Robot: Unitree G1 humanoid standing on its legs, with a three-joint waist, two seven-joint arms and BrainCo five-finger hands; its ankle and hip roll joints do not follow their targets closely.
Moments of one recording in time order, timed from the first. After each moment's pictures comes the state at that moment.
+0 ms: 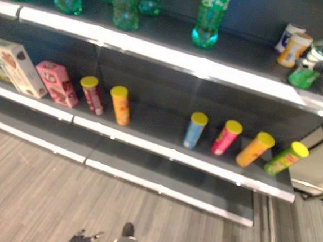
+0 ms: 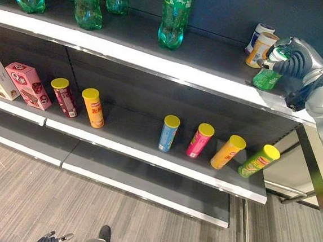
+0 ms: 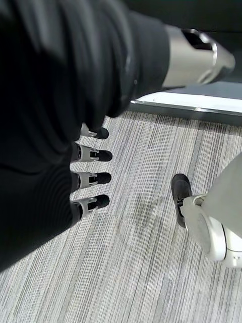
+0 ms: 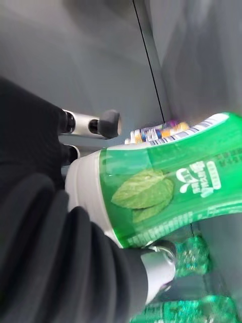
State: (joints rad) left arm 0.19 0.36 -0.04 1.02 -0.17 0.00 0.04; right arm -0.91 -1.23 0.53 0.44 0.06 -0.05 -0.01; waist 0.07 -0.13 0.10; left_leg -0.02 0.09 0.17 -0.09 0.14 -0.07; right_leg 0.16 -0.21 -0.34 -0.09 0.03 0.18
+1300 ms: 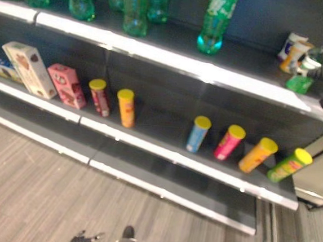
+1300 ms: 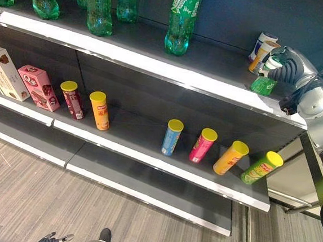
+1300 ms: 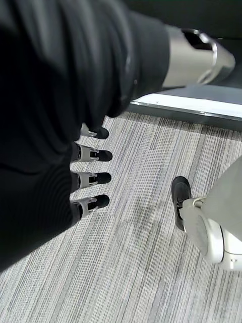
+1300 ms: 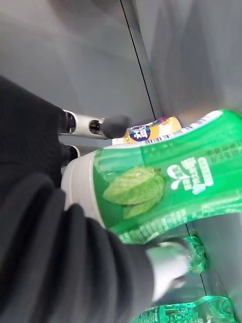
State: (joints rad) left arm 0.19 0.35 -0.04 1.02 -0.17 0.00 0.04; right arm -0.93 -1.17 0.55 0.50 0.06 -0.03 0.00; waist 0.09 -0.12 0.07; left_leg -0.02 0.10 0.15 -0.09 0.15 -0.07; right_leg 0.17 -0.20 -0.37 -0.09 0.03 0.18
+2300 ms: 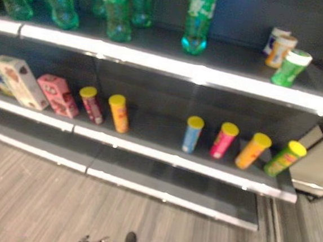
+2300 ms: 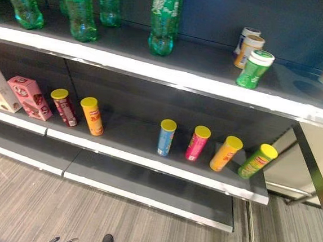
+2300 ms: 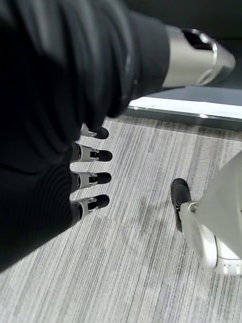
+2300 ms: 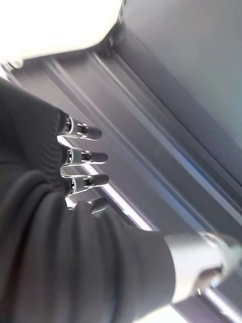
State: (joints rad) left arm 0.21 0.29 -0.04 1.01 -0.17 0.01 0.08; right arm -0.32 -0.85 -0.33 -0.16 0.10 -0.14 -0.32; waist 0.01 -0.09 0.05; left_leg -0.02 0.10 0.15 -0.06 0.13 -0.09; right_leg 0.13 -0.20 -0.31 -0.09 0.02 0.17
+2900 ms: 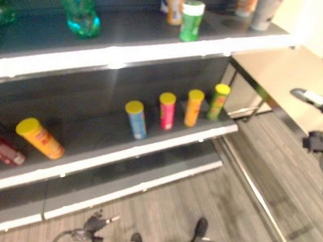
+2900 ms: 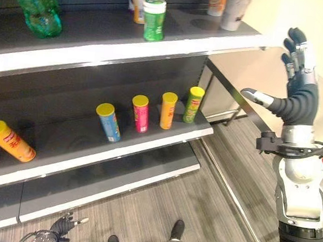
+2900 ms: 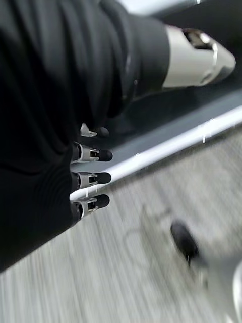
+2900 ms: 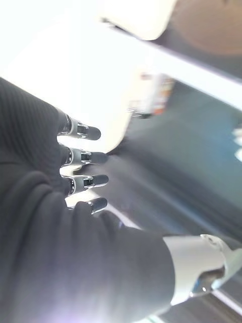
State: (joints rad) left arm 0.09 0.32 -0.08 0.91 -0.13 -0.02 0.02; right arm -0.19 -0.74 -0.30 -0.34 0.25 -0.16 -0.11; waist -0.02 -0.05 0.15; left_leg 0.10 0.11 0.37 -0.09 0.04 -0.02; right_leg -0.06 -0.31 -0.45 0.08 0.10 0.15
